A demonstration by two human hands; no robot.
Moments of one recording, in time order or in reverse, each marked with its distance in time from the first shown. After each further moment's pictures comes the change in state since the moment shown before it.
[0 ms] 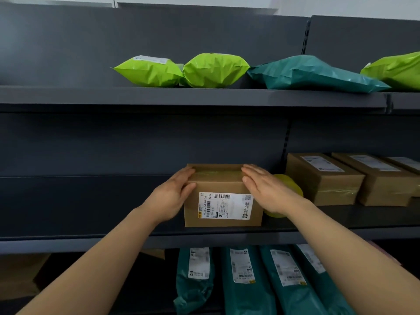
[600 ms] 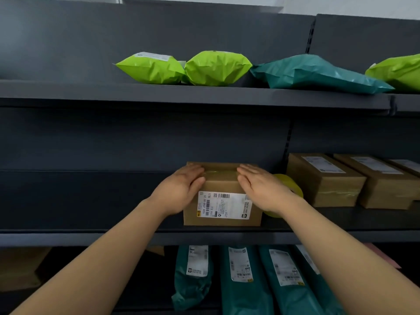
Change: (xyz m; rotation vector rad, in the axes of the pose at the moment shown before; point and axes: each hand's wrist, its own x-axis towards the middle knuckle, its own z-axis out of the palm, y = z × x) left_hand 0.010 0.011 0.002 0.143 -0.011 0.070; right_hand 0.004 -0.013 -0.002 -0.100 -0.017 0.002
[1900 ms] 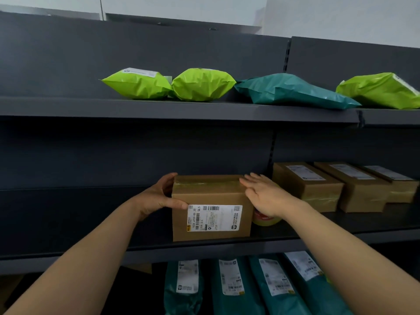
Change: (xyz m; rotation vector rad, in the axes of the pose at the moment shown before) left_hand 0.021 -0.041 -0.007 -0.816 -0.313 -0.264; right_hand -0.016 0.018 -0.027 -0.015 -0.144 0.129
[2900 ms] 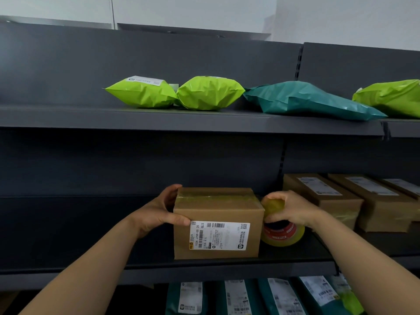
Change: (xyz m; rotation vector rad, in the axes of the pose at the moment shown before) left_hand 0.007 -0.009 -0.004 -0.123 -0.001 0.058; right_hand 0.040 0.074 0.011 0.614 -0.045 0.131
